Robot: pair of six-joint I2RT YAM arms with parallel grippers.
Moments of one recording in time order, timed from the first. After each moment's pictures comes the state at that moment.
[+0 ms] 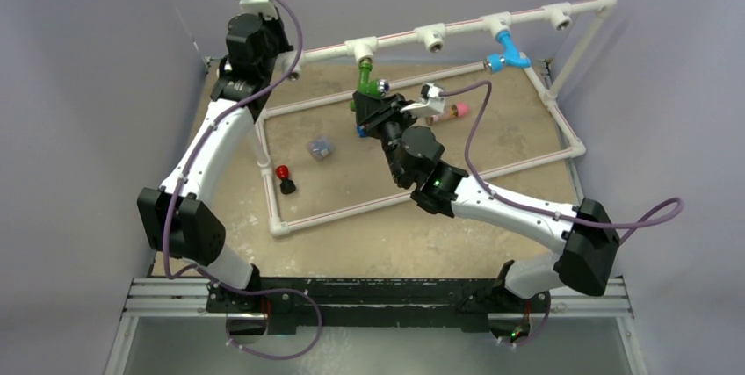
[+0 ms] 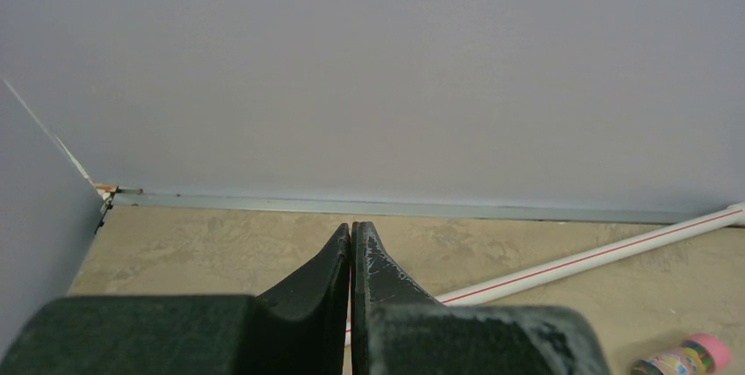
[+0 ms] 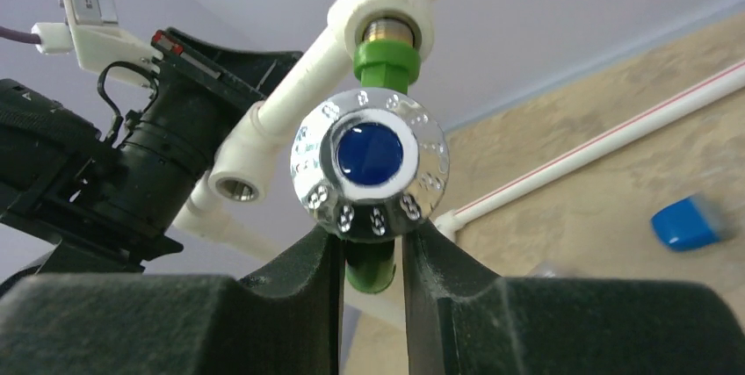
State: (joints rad) left arm -0.24 1.58 1.57 -0.02 -0.21 -0.12; right arm 1.00 1.40 1.11 0.50 0.73 0.70
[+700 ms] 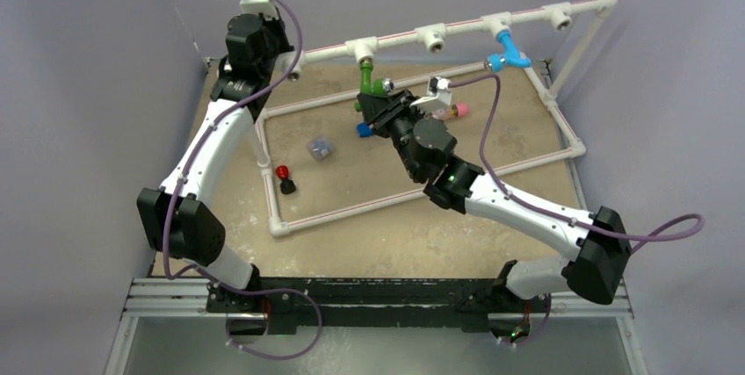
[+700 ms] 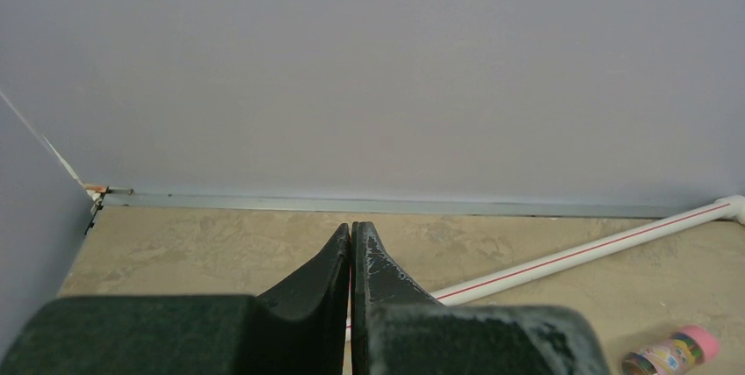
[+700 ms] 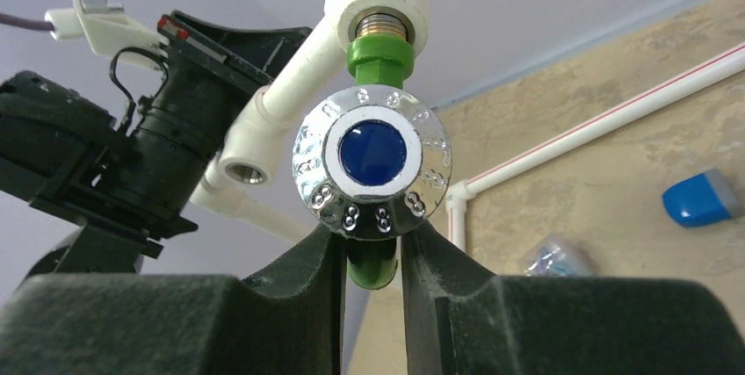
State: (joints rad) left arm -0.24 1.58 1.57 -0.03 -0.18 -0.13; right arm 0.94 1.36 1.09 0.38 0.58 0.86
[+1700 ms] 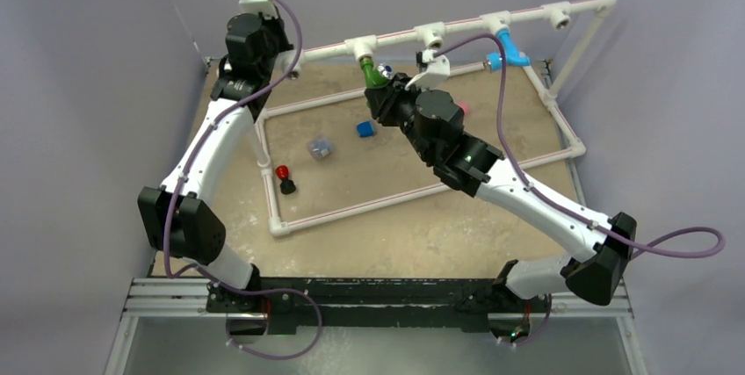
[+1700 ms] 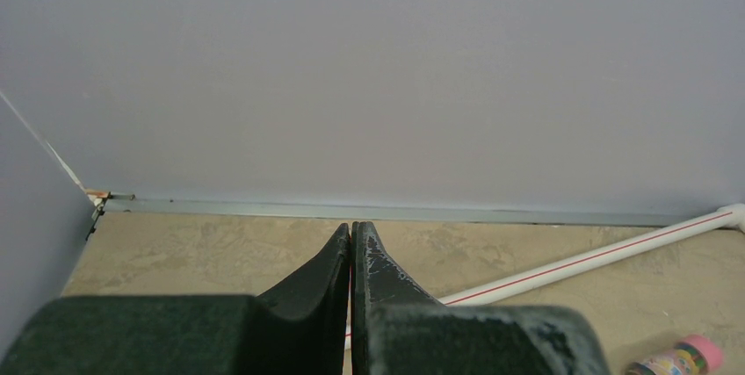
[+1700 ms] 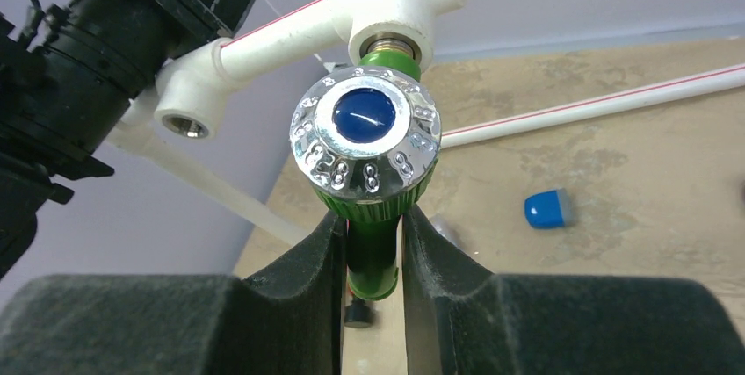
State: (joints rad) left arm -0.24 1.58 1.57 -0.03 -0.18 -0.13; right arm 0.88 1.34 1.32 -0.03 0.44 0.58
